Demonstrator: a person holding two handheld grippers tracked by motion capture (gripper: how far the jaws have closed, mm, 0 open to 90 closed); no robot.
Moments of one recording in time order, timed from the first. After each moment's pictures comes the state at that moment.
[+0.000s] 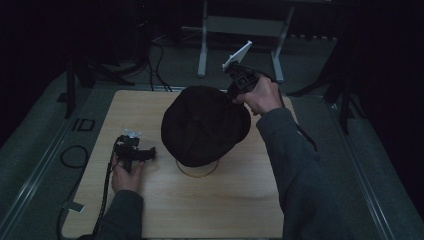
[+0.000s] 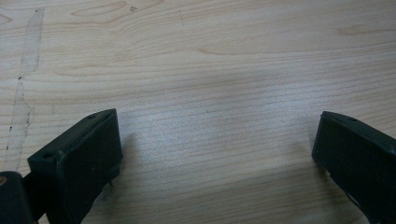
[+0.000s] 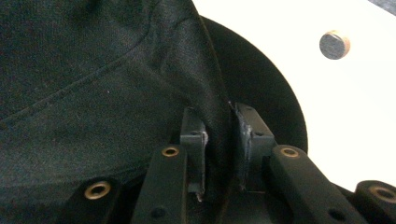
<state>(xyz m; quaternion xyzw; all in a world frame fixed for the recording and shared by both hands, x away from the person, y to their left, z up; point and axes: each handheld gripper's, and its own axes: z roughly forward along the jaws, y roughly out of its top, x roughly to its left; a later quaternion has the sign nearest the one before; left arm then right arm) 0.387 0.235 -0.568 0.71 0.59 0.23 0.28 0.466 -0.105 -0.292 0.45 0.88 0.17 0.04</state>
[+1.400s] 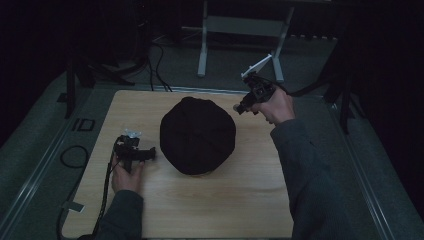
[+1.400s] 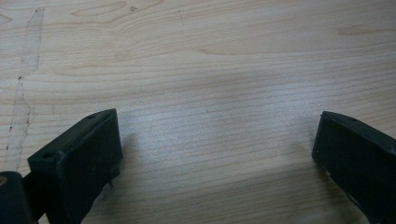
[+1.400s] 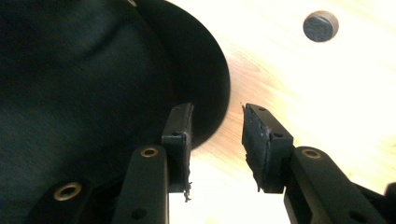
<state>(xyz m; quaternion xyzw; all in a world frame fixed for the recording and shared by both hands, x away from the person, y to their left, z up) 0.387 0.235 -0.568 0.71 0.59 0.23 0.28 0.473 -0.158 -0.328 0.47 0.86 0.20 0.03</state>
